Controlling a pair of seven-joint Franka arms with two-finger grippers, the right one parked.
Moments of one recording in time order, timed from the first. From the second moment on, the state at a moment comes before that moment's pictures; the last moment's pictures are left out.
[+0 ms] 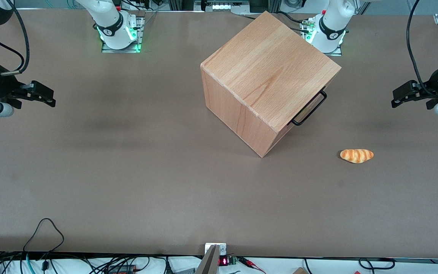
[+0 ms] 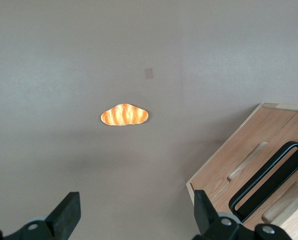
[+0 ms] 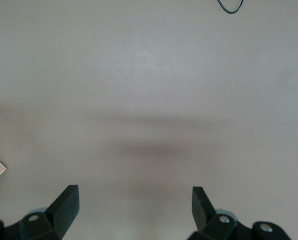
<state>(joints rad) -0.32 0.07 0.34 -1.53 -0.02 1.58 0.06</state>
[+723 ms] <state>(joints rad) -0.32 0.11 0.33 -1.53 -0.02 1.59 0.06</state>
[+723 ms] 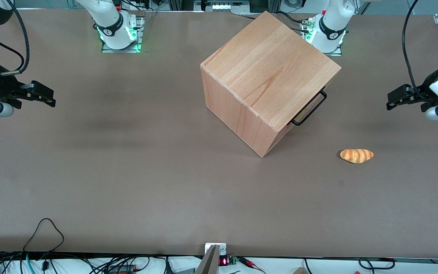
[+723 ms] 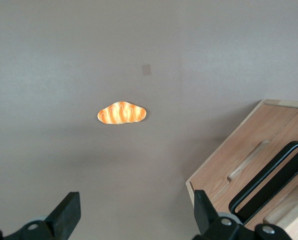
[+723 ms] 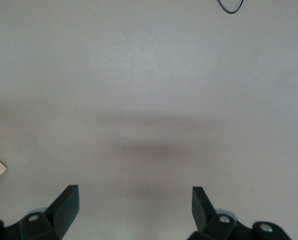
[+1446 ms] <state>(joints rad) -0.33 0.17 0.19 -1.69 -0.07 1.76 0.22</state>
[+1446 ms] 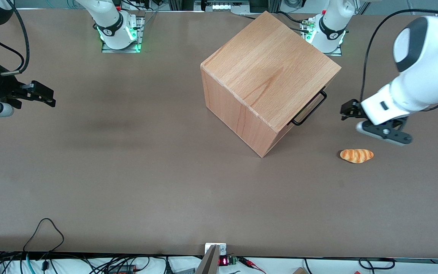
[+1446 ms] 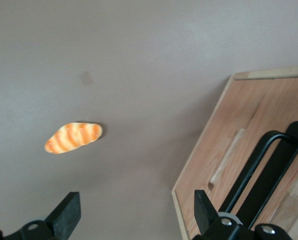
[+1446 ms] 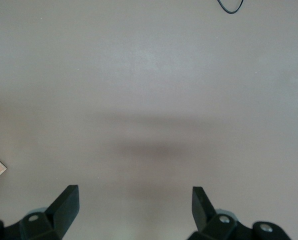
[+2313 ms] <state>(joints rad) -0.33 0.18 0.12 -1.81 -0.17 1.84 0.28</state>
